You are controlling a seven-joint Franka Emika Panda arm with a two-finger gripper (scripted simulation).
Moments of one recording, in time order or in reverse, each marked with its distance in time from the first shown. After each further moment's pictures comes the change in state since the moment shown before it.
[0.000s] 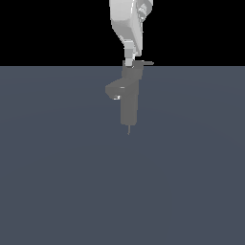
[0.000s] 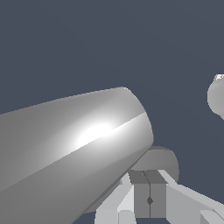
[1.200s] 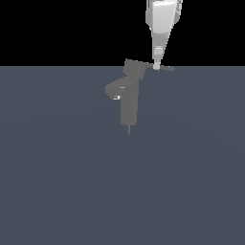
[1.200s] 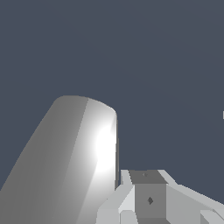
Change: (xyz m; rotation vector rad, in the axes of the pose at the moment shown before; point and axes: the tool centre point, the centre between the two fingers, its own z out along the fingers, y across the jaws) arm 0.067 -0.063 -0.003 0.004 -0.003 -0.009
